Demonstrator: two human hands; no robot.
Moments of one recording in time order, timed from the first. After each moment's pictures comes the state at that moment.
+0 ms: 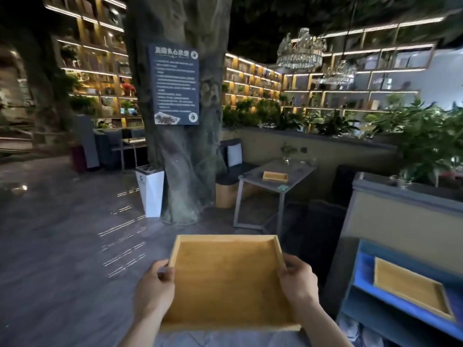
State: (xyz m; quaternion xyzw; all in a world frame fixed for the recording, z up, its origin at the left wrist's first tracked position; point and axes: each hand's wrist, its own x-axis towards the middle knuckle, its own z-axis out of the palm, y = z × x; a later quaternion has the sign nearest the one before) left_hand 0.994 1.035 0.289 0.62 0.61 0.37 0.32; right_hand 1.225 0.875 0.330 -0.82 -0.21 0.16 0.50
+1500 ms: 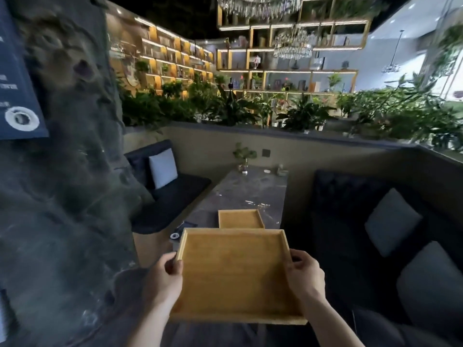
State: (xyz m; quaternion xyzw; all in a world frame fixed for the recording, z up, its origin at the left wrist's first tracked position) left_hand 1.874 1.900 0.288 0.73 0.50 0.29 0.37; right_hand 2.044 1.683 0.303 -0.84 -0.06 0.06 0.54
